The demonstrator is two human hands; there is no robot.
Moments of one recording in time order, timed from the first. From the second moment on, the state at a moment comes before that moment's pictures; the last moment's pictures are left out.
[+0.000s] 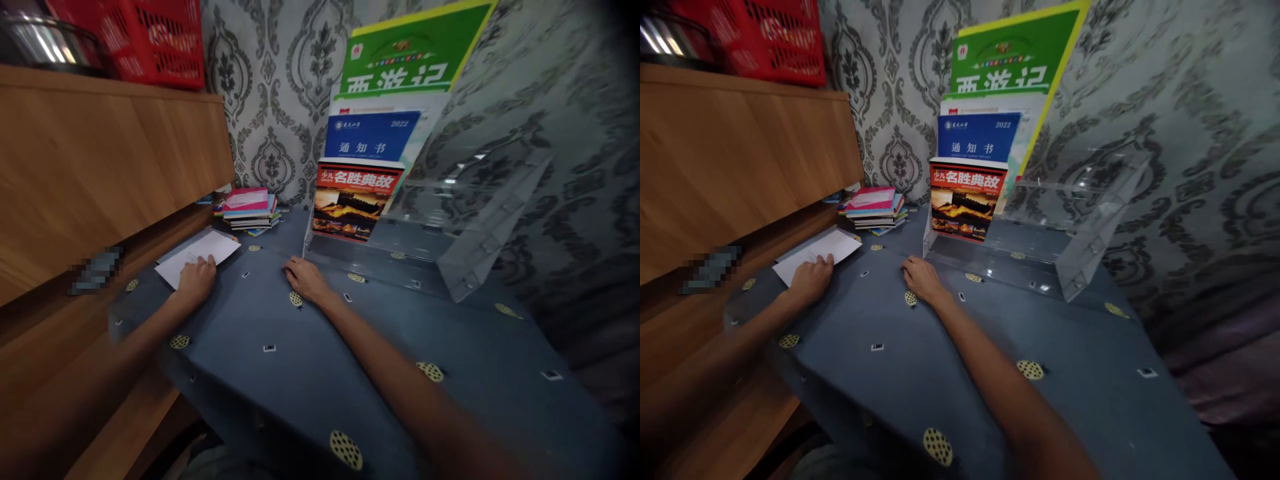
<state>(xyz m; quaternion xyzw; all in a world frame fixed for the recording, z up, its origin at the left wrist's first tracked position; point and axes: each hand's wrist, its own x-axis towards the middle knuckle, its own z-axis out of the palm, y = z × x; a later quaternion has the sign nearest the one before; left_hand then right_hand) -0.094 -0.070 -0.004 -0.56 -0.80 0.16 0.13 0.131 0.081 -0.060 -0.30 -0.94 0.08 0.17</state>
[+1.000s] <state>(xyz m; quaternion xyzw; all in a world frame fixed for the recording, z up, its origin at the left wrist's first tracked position) -0.029 -0.076 -0.037 -0.83 -0.55 -0.03 -0.07 0.168 0.037 -0.075 -0.31 -0.93 0.13 0.12</state>
